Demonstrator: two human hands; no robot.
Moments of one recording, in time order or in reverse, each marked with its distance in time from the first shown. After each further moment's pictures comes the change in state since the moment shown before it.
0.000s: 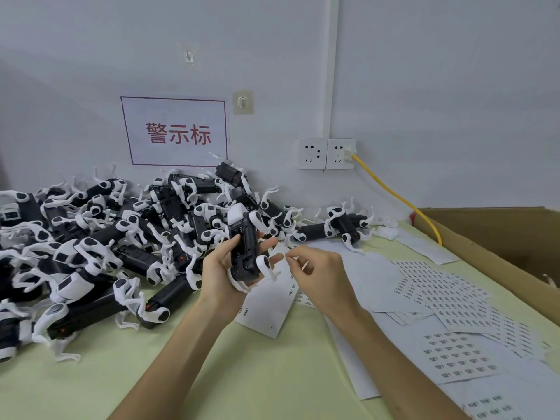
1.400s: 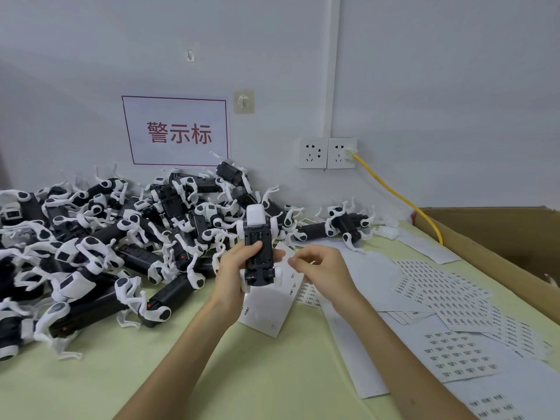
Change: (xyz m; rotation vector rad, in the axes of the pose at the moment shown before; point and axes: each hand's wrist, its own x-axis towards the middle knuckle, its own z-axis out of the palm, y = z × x) left_hand 0.002 -0.010 0.001 0.395 -0.009 0.148; right_hand 0.011 -0.004 -0.010 0.435 -0.180 0.624
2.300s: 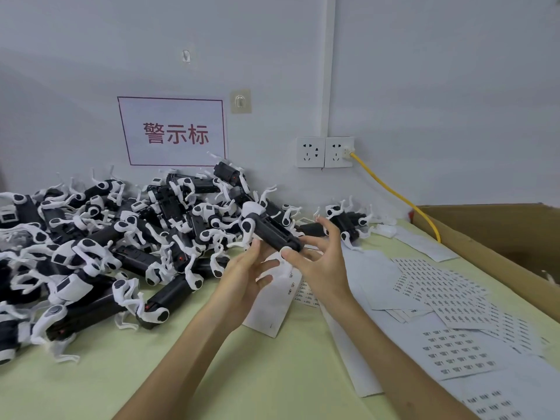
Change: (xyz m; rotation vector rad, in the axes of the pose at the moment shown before) left_hand 0.000 -0.006 0.010 -0.036 -0.110 -0.150; right_hand -0.007 -0.002 0.015 0.238 0.187 -0.157
